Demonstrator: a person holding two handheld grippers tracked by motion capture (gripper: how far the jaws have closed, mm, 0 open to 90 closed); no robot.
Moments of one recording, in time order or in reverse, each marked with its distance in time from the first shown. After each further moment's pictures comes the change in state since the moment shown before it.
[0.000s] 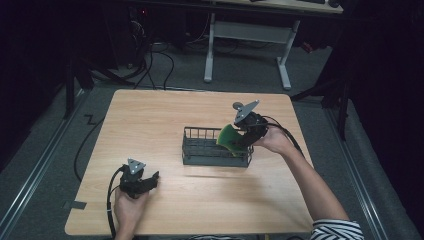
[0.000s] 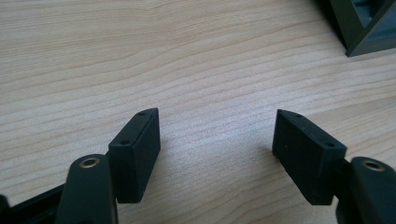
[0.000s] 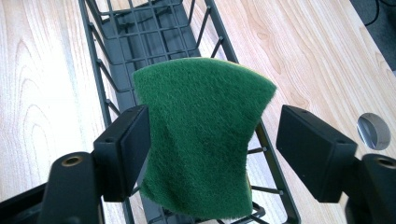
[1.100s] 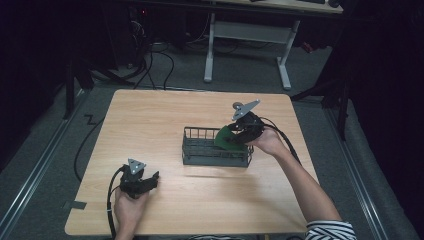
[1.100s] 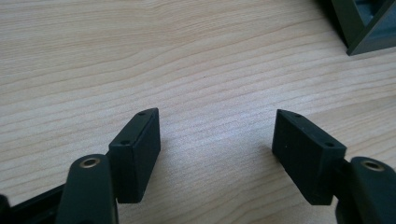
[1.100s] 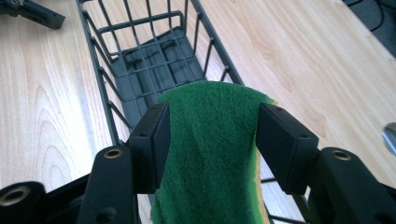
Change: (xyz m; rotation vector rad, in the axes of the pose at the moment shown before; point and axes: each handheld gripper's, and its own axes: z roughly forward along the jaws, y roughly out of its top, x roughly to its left) left arm -0.001 0.000 0.000 0.002 0.005 0.006; right arm 0.003 0.003 0.010 -0.099 0.033 0.114
